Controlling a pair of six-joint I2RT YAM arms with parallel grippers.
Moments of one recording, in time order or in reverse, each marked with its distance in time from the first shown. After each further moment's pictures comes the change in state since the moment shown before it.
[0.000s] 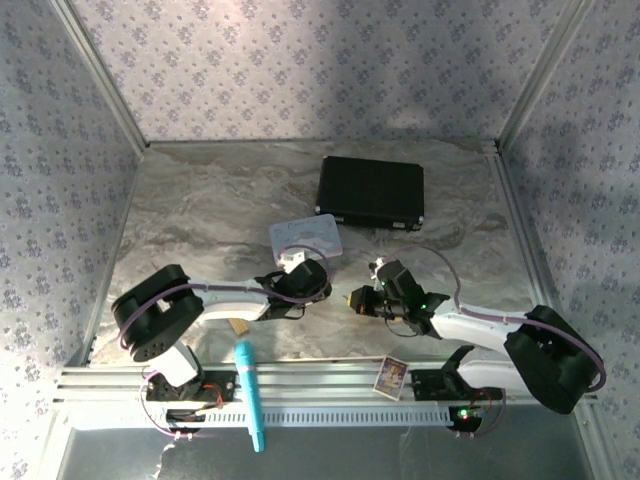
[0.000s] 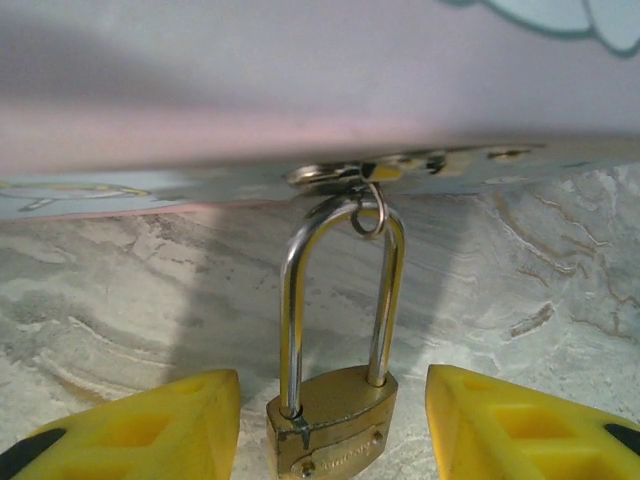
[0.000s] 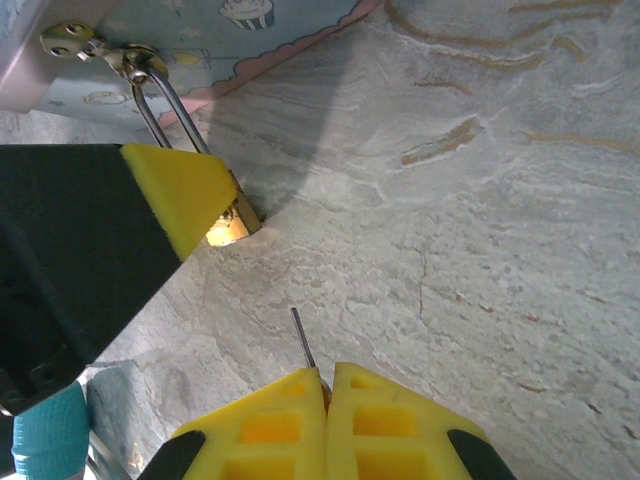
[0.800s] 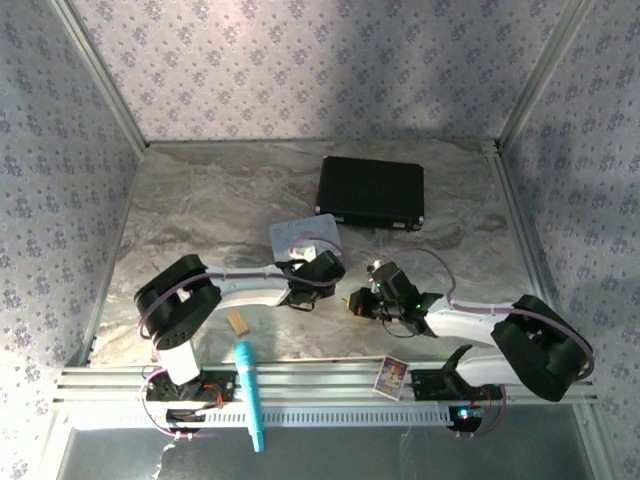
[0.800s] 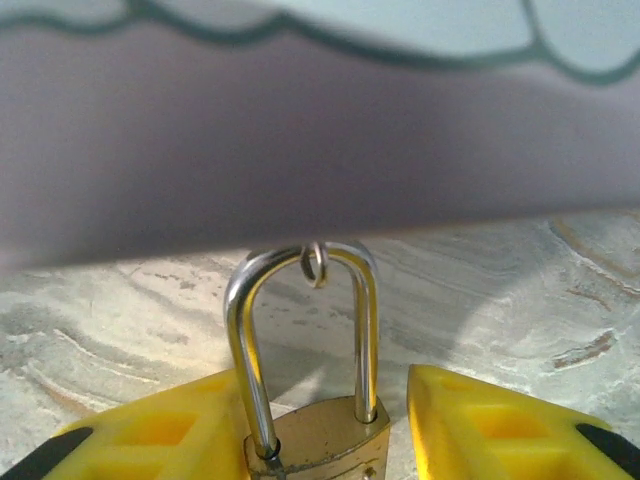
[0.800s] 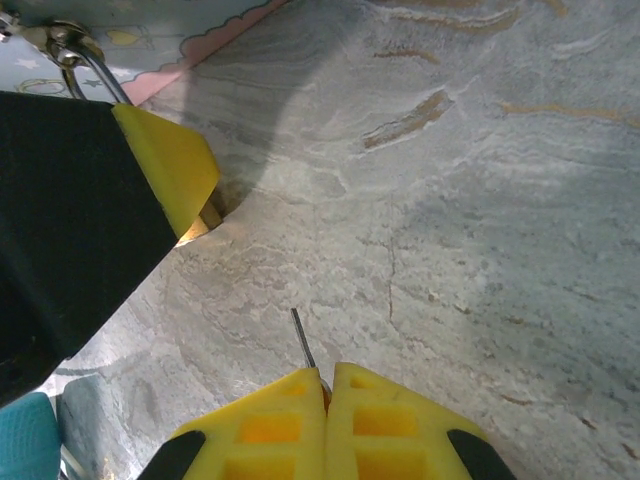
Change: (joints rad) left arm -0.011 0.128 0.242 -0.323 -0.026 0.000; right arm 0.019 0.085 0.001 0.036 0.021 0.026
